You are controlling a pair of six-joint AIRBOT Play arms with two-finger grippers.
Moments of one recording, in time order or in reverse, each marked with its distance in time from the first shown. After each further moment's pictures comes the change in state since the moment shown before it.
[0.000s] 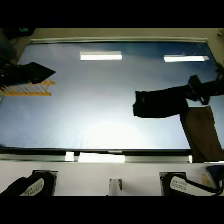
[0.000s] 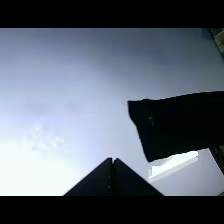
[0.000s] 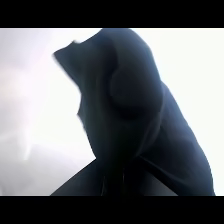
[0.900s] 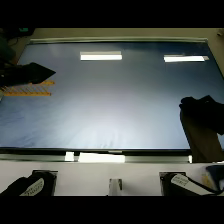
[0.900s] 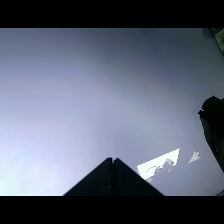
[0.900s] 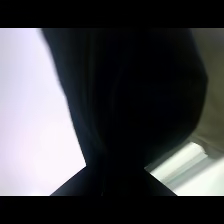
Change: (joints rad) left arm 0.000 0.000 0.000 0.001 -0.006 0.001; right arm -0.402 0.055 0.192 -0.353 0.336 0.058
